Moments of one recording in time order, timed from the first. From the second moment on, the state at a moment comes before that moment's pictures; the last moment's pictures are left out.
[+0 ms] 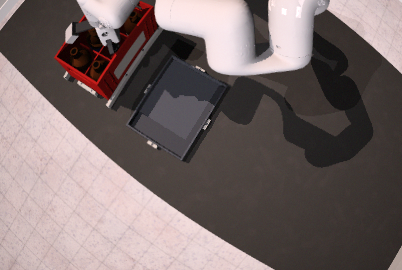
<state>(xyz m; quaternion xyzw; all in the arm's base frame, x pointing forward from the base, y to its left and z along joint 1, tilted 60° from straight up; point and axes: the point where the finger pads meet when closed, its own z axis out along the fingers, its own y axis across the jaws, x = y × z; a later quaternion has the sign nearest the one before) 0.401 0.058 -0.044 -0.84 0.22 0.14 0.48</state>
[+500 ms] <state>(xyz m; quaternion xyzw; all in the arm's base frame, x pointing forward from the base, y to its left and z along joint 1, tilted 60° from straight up) 0.402 0.031 -0.028 -0.84 0.22 0.14 0.48</state>
